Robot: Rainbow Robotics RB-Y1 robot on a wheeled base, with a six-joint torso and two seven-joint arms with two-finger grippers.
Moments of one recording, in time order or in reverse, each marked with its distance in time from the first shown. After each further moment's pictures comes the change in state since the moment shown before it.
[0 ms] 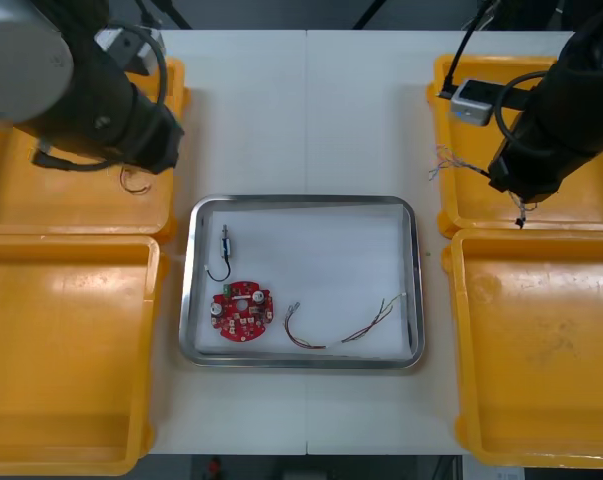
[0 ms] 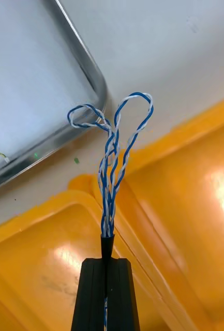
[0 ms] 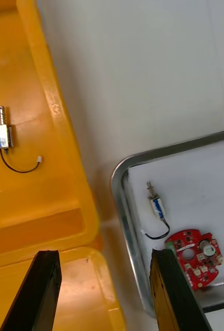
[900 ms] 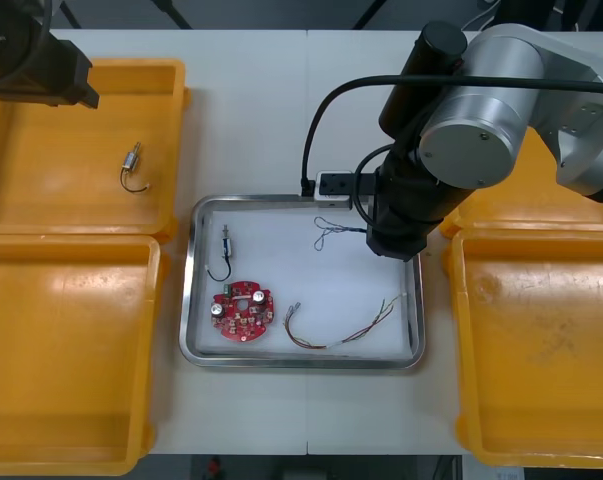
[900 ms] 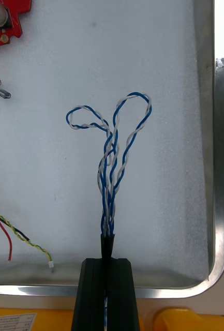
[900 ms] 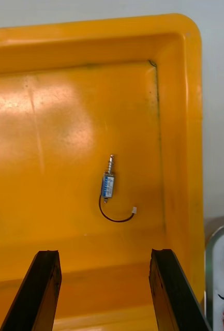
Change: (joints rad) right arm -0.176 0.147 0.495 0.056 0.021 -0.316 0.127; left arm -0.079 0.137 0.085 0.539 0.072 -0.280 -0.268
